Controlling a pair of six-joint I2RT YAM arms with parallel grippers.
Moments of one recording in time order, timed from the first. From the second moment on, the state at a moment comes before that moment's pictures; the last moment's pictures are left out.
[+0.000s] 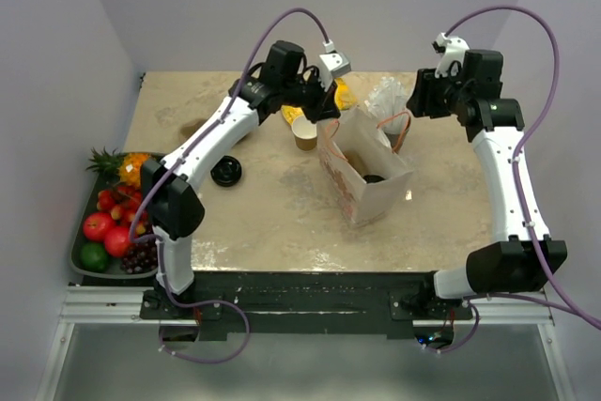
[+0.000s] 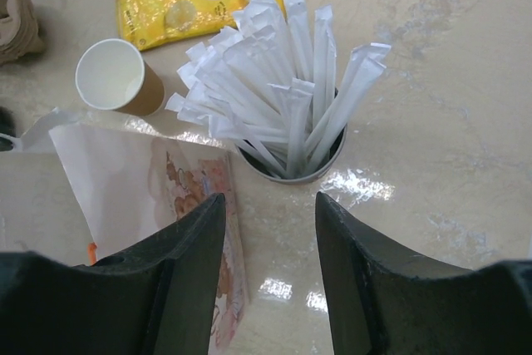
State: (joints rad) left arm -0.60 1.97 2.01 -0.57 0.59 0.19; right arm 0.01 1.42 1.60 -0.75 -0.25 -0.03
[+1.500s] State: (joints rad) left arm -0.65 1.16 1.28 -0.32 0.54 0.24; right arm 0.02 1.30 1.37 -0.70 -0.36 -0.06
